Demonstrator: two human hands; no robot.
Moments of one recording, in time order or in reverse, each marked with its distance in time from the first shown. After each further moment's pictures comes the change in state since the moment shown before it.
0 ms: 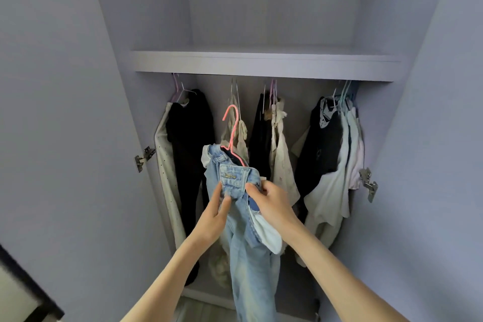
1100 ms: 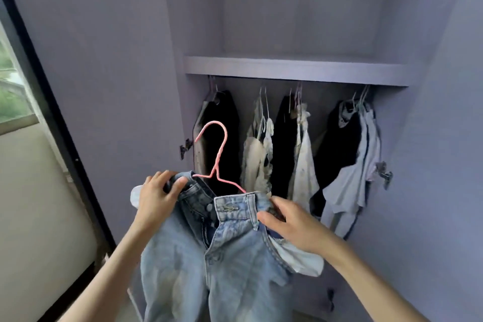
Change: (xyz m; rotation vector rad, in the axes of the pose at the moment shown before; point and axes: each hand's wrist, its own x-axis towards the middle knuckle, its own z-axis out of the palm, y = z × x) left_hand -0.126 0.022 -0.176 0.600 0.570 0.209; right_hand -0.125 -0.058 0.047 -0.435 -0.367 -0.209
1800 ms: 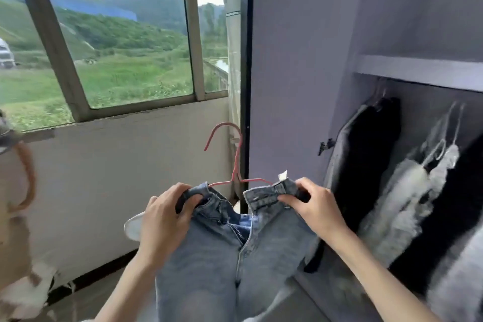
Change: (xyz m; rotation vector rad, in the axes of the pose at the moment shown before) left_hand -0.172 -0.008 -0.154 0.396 0.462 -0.353; right_hand 0.093 -0.063 0.122 0.102 0.024 -0.372
